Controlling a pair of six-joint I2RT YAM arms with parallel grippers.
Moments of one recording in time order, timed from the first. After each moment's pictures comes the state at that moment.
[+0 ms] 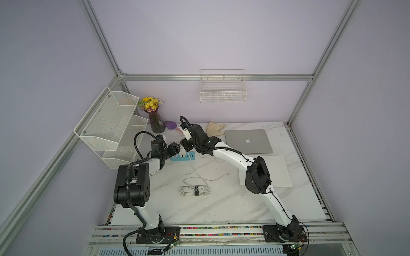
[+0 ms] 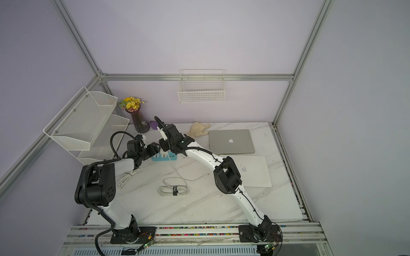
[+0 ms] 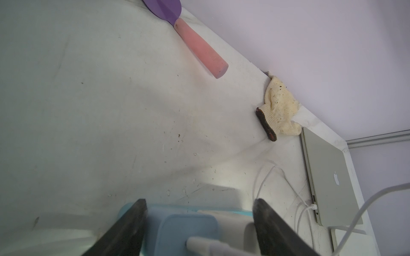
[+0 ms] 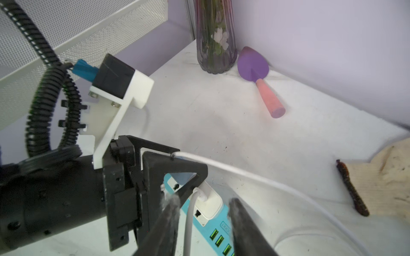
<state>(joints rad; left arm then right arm) 0.07 1.74 0.88 0.25 0.30 -0.51 0.83 2.42 2.28 -0.42 -0.04 0.13</state>
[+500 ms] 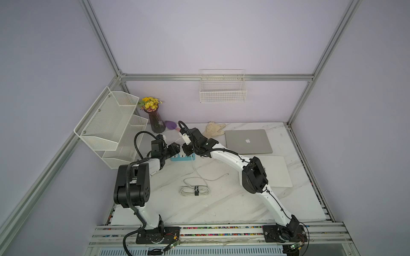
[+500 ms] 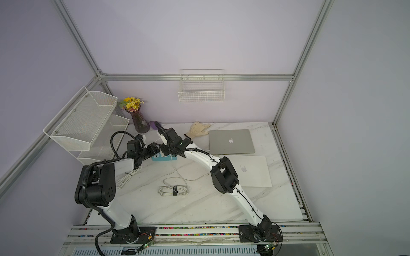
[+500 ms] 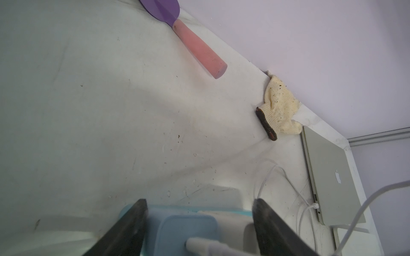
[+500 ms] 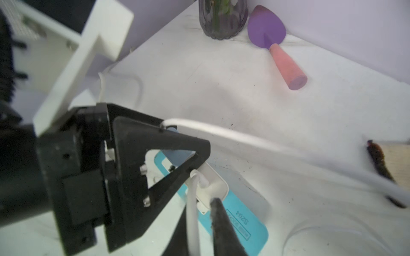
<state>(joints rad) 0.06 1.74 0.88 0.25 0.30 -0.49 0.83 2.49 2.31 -0.47 -0.07 0.13</state>
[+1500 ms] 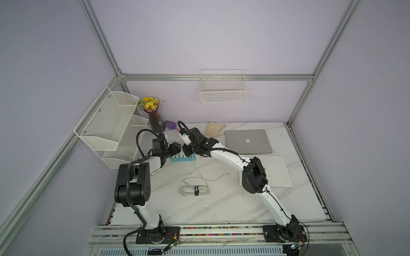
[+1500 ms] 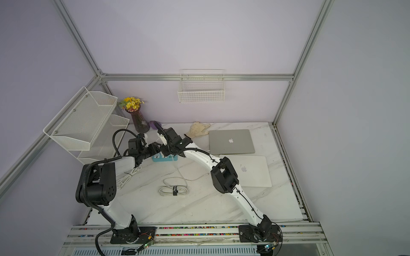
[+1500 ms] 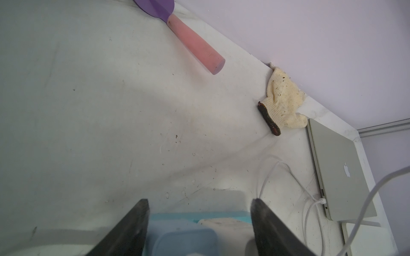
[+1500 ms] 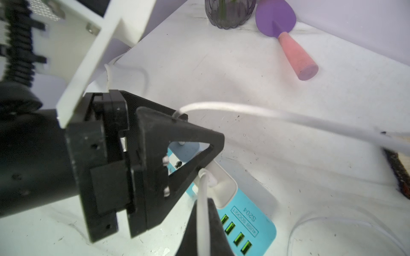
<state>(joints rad) 0.05 1.75 0.93 0.18 0.29 -0.44 0.83 2.49 2.35 -0.53 -0.10 0.13</state>
